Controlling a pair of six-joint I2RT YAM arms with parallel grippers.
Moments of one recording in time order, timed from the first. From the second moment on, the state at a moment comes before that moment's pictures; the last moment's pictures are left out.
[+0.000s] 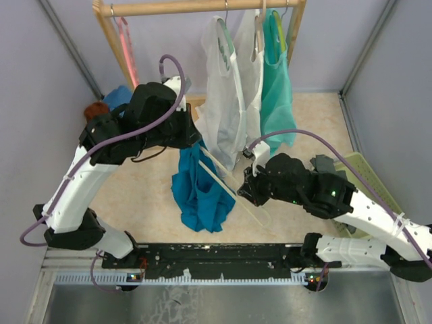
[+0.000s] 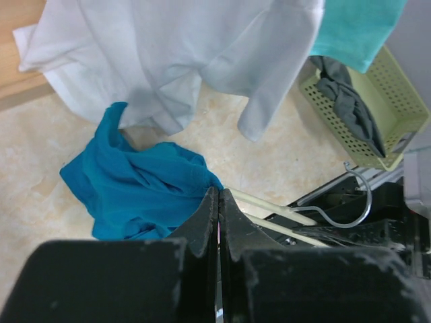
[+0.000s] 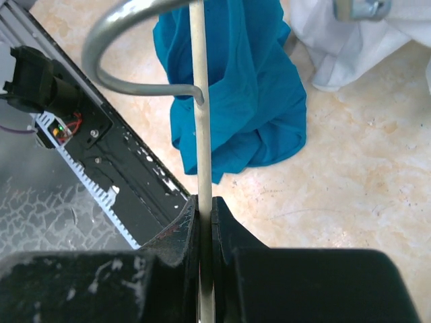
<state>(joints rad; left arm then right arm) -0.92 1.49 2.16 -1.26 -0.23 -0.55 1.12 0.91 1.17 -0.84 0.13 0.37</state>
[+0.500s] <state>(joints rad) -0.93 1.45 2.15 -1.01 0.05 -0.54 1.12 0.75 1.11 -0.53 0.08 0.32</state>
